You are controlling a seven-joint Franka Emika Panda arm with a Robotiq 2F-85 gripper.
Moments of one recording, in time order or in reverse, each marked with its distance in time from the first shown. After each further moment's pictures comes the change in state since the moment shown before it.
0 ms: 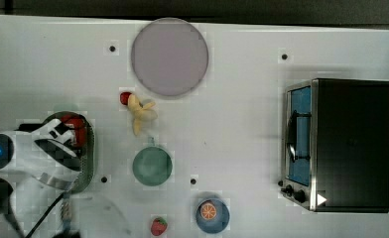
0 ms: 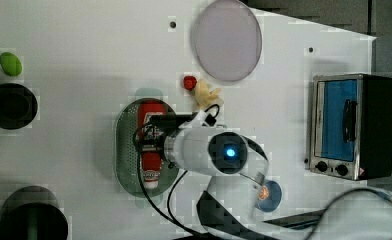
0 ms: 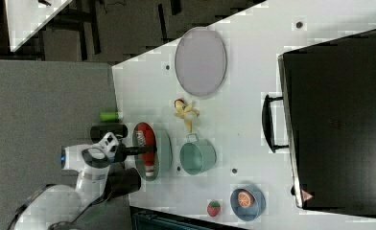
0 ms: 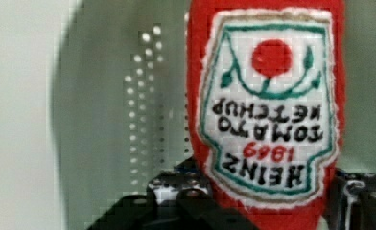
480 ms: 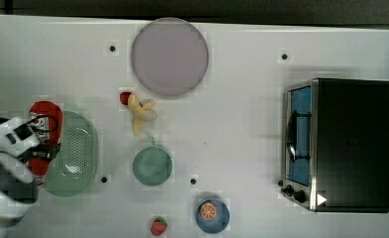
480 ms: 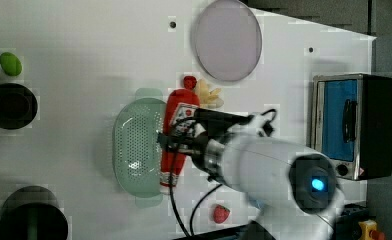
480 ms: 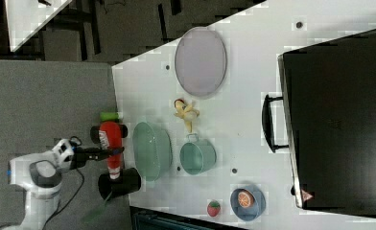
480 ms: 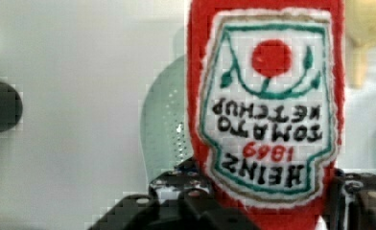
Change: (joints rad) arm -0.069 -0.346 0.101 0.038 0.235 -0.216 0.000
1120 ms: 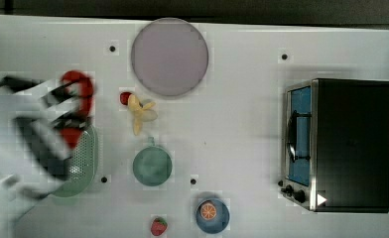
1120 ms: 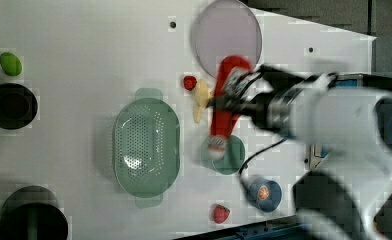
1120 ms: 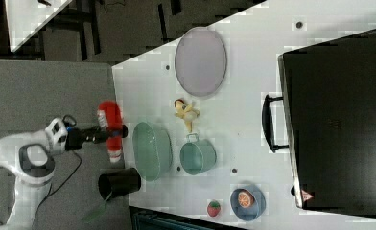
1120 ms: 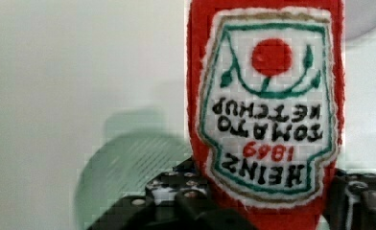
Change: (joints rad) arm -0.104 -0.048 -0.112 0.059 0.041 -0.074 -0.187
